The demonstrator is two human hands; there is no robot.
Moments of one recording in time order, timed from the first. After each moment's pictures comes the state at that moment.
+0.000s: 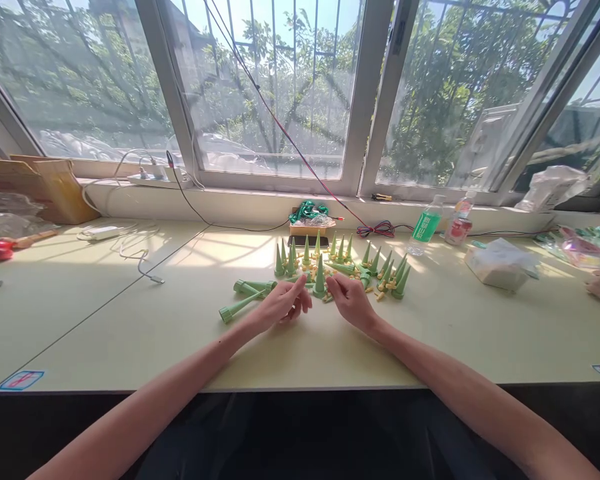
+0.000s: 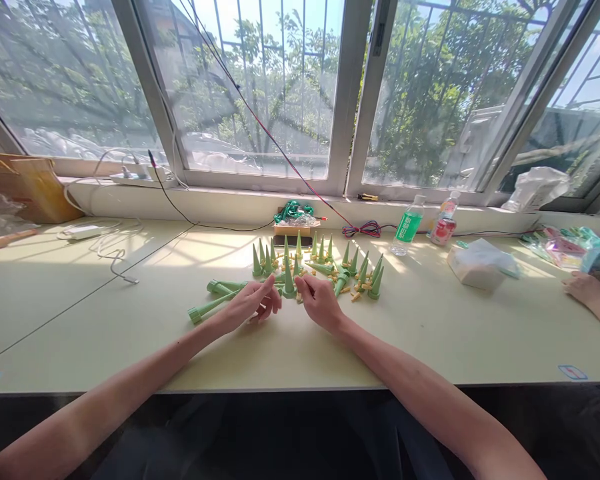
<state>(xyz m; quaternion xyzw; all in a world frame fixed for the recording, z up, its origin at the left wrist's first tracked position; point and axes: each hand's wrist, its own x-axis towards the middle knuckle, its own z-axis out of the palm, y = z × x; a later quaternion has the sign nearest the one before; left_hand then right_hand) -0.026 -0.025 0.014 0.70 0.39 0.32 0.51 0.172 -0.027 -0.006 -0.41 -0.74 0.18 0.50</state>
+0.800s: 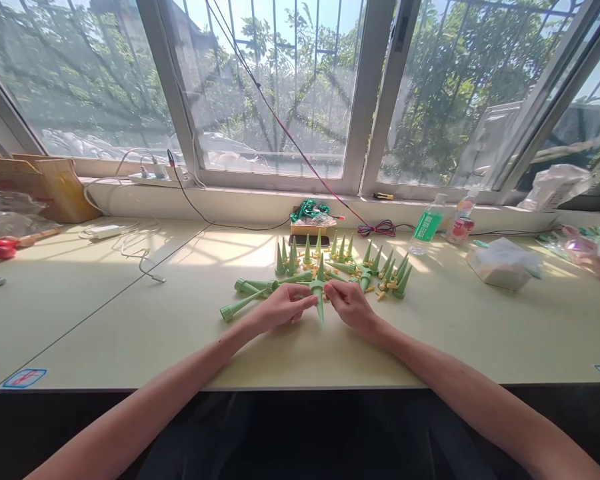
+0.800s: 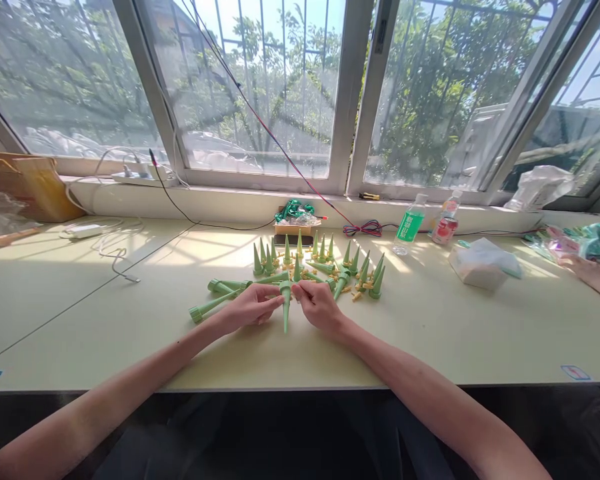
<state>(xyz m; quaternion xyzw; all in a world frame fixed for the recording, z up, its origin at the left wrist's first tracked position) -0.031 -0.029 0.011 0.73 0.35 0.28 0.51 0.172 -0.034 -0.006 -0.36 -0.77 0.21 0.48</state>
